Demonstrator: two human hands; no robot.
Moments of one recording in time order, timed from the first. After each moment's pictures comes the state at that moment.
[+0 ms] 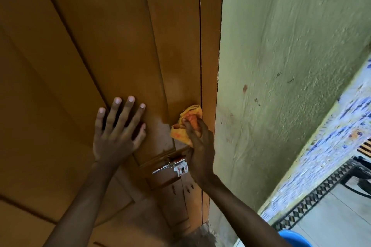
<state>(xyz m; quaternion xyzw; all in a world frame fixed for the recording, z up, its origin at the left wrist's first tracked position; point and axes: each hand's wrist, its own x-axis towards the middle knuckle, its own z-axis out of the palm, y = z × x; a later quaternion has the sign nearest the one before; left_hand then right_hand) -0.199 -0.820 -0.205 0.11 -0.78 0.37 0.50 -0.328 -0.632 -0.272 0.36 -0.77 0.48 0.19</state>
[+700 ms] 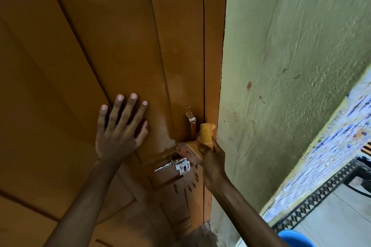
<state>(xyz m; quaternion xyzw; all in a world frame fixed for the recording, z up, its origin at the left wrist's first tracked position) -0.199 -0.821 -0.208 0.11 -0.78 0.38 0.50 -0.327 -0.614 -0.286 0.01 -0.60 0.77 -0.24</state>
